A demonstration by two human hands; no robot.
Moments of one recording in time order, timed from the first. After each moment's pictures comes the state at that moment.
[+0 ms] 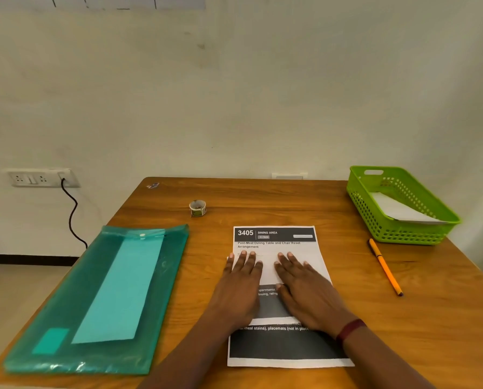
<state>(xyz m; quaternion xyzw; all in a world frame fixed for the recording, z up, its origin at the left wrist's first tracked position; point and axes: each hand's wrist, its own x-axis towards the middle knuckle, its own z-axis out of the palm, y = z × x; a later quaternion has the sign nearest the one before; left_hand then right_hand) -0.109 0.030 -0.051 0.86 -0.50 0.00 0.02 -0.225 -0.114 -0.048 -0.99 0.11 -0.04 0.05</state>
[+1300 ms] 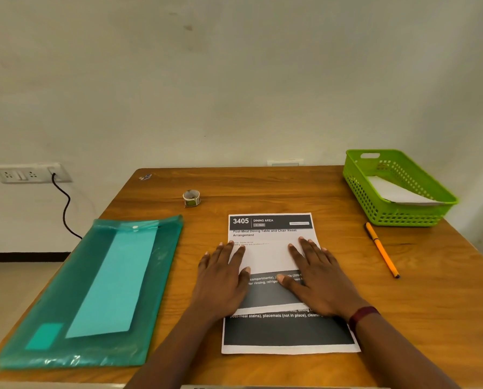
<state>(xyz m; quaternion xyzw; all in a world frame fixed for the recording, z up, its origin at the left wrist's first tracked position) -0.097 0.052 -0.067 0.90 -0.43 0.00 0.10 -0.242 -0.137 -0.062 -0.98 0.21 0.00 0.06</state>
